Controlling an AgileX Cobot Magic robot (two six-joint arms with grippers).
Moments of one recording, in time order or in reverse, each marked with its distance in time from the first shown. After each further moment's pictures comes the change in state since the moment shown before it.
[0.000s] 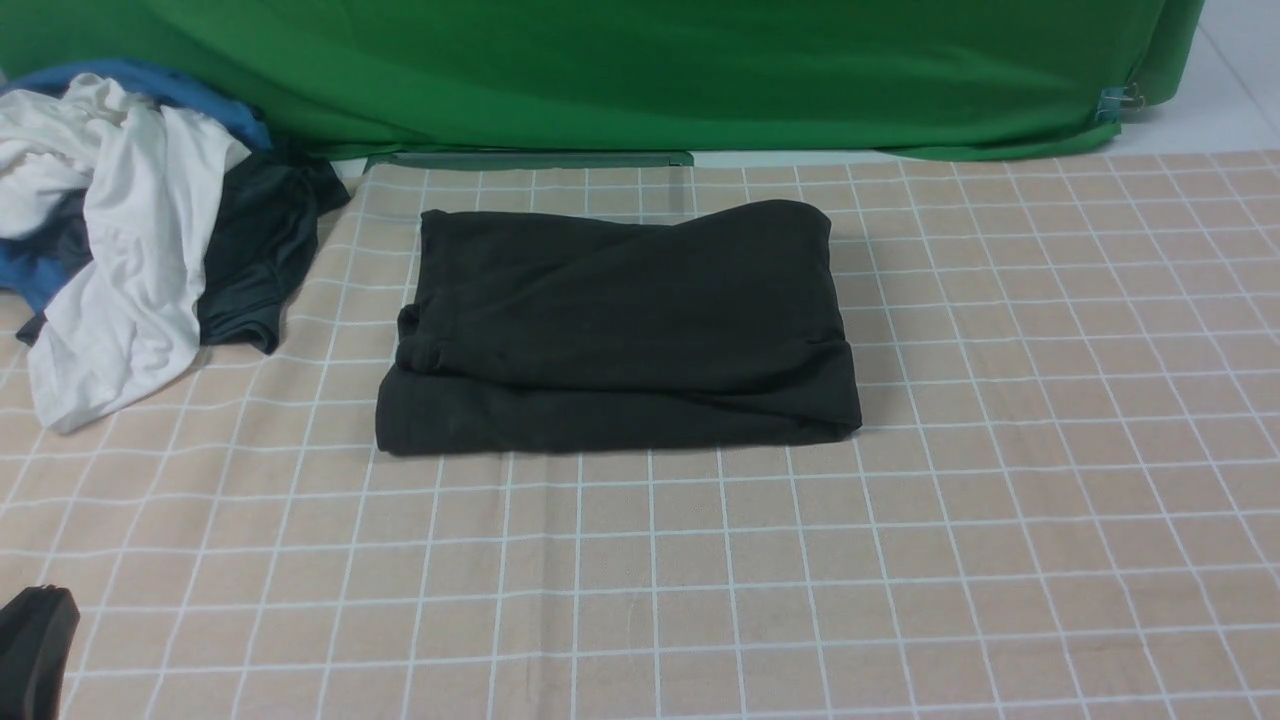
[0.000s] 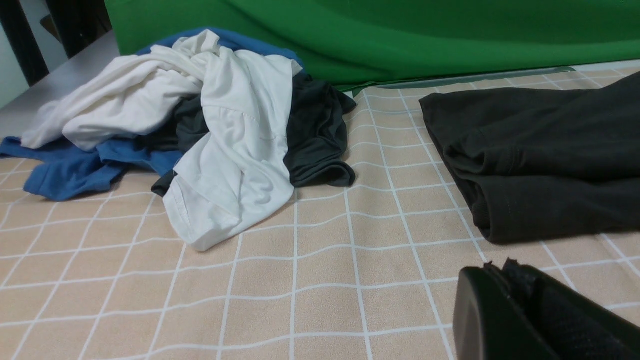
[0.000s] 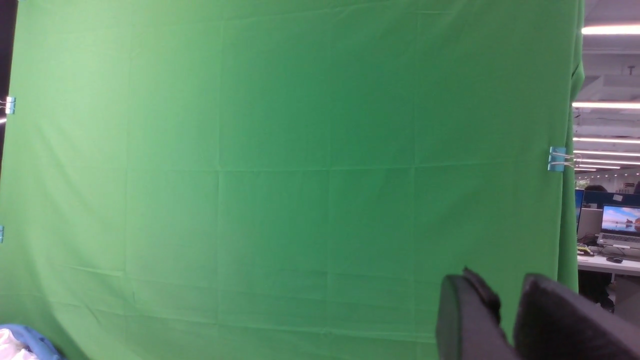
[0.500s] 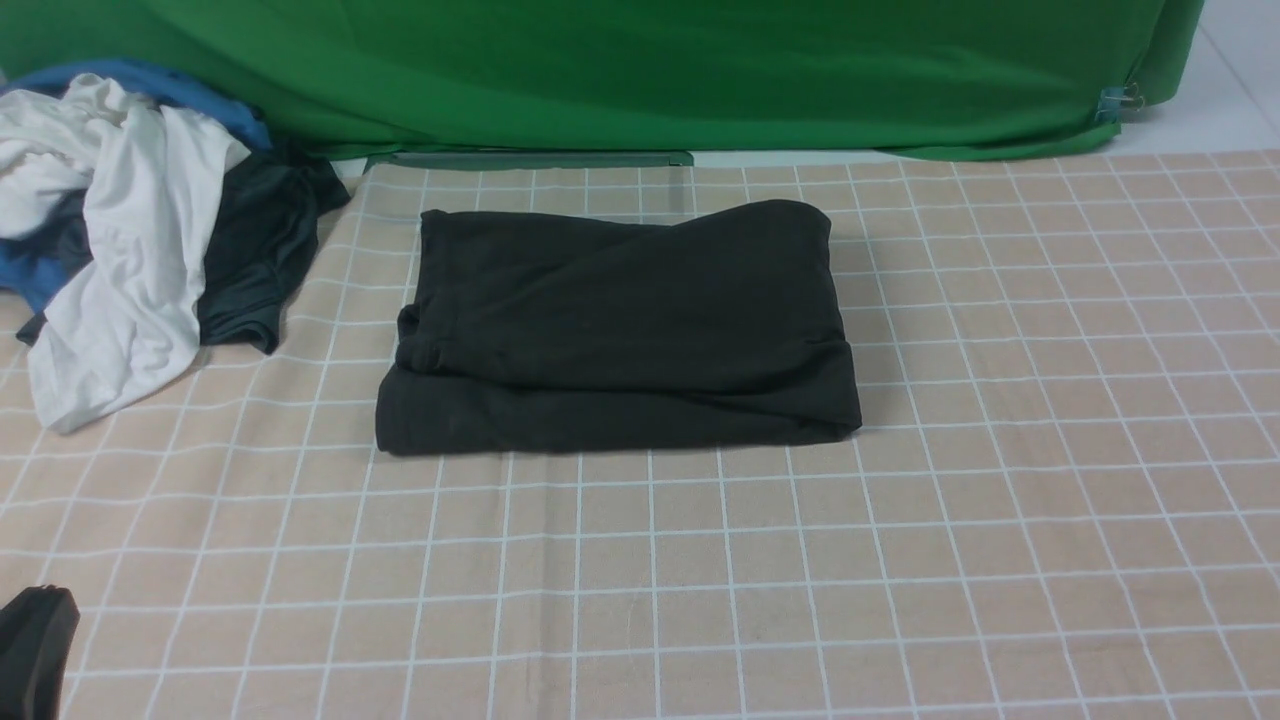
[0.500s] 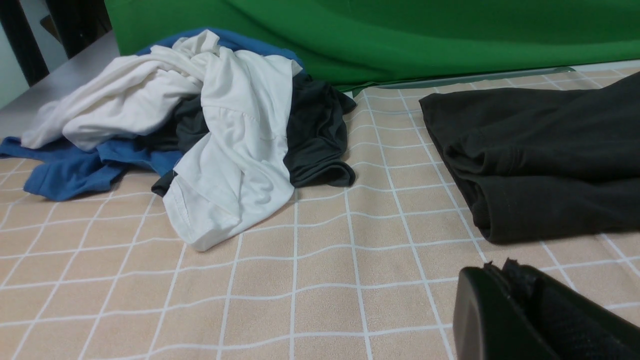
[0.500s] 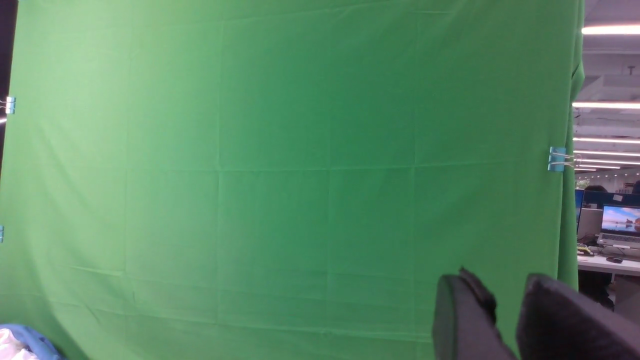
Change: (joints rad) right arm -0.002 -0.003 0.000 0.000 0.004 -0.004; left arm 0.000 0.000 0.000 0.000 0.001 0.000
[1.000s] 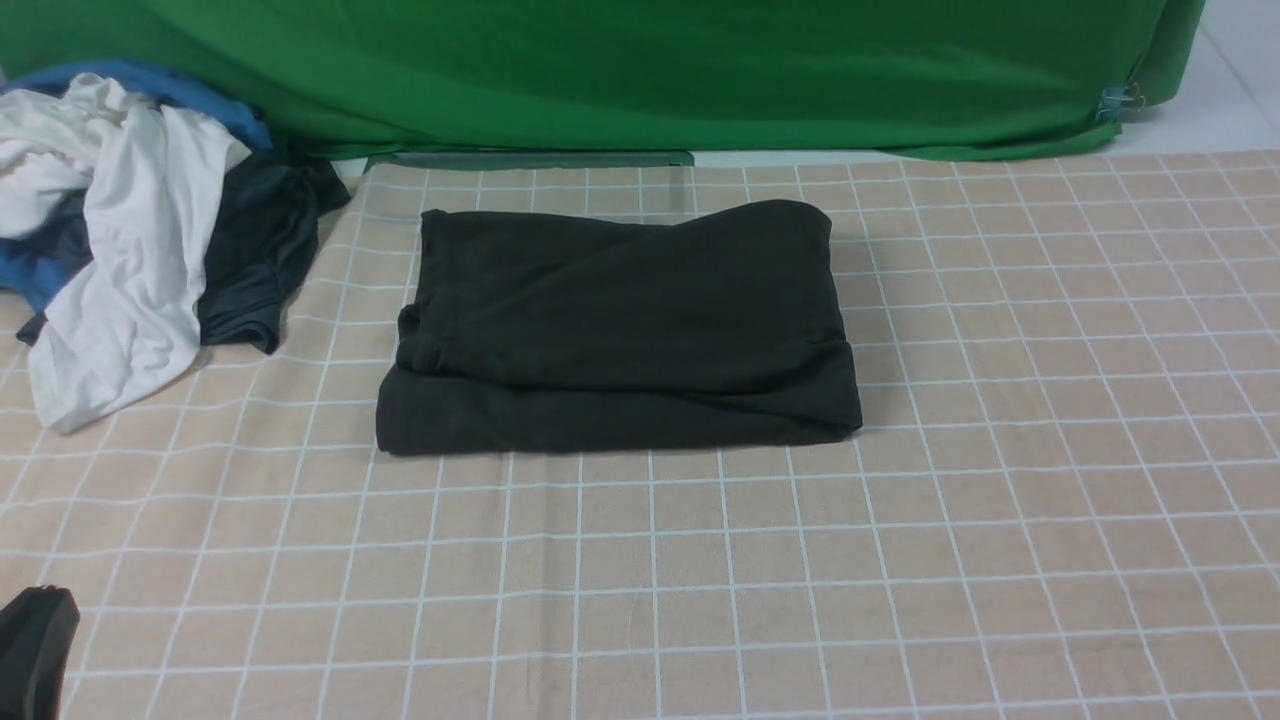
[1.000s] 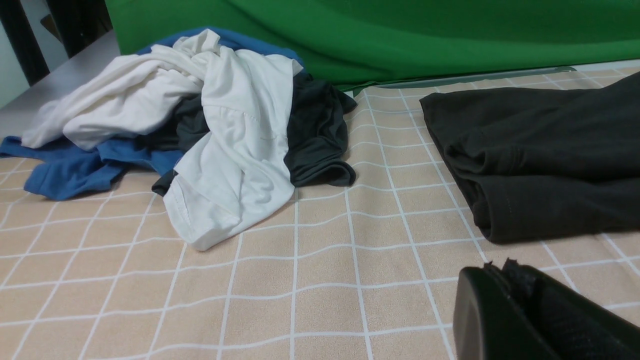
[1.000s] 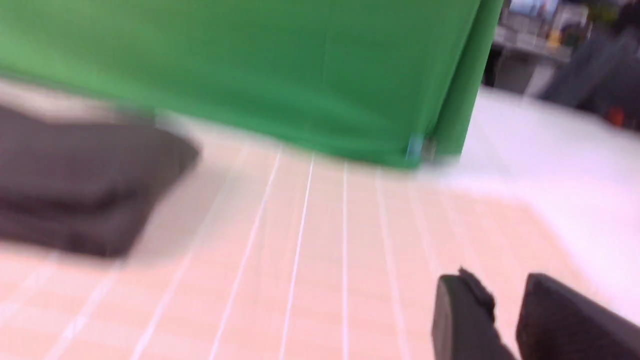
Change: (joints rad) right arm -0.288 -0.162 0.357 -0.007 0.319 -0.127; left arm 0.000 0.000 0.001 0.000 0.000 0.000
